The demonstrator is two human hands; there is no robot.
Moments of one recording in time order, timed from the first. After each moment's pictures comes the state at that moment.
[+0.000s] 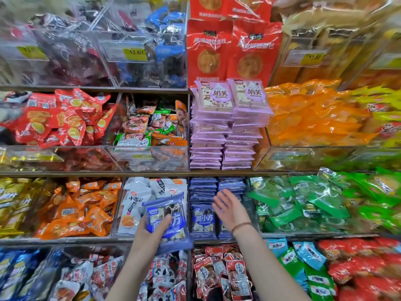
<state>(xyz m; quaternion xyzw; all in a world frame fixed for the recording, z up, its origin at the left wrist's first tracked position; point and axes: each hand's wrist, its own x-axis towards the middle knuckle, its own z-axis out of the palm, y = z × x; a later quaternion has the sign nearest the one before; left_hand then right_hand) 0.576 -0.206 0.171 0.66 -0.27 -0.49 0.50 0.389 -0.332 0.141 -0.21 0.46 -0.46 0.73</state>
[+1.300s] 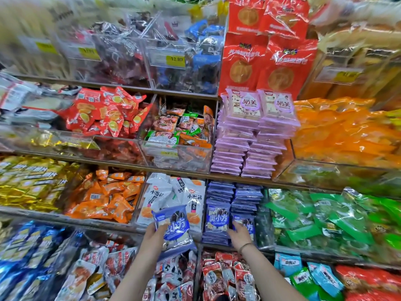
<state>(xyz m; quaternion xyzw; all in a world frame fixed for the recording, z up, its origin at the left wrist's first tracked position) 0.593 -0.184 0.148 0.71 -0.18 -0.48 0.49 0.386 -0.321 0.065 -0.59 0.64 -0.11 0.47</state>
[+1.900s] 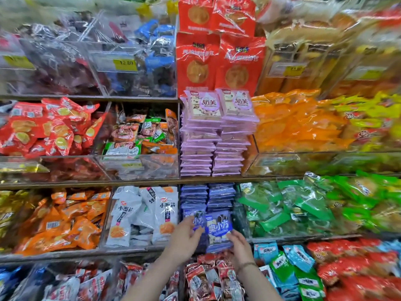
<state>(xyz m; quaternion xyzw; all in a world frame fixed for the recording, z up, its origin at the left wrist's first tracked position) 0.514 -0.262 0.135 0.68 -0.60 -0.37 0.22 0.343 -0.279 0.077 -0.20 0.62 -0.41 0.64</state>
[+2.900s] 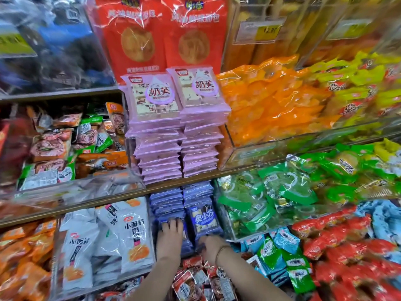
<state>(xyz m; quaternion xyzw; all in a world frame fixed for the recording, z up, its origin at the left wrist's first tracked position) 0.490 -0.332 0.049 0.65 -0.73 -0.06 -0.18 0.345 -0.334 0.049 -0.69 0.61 0.14 0.37</state>
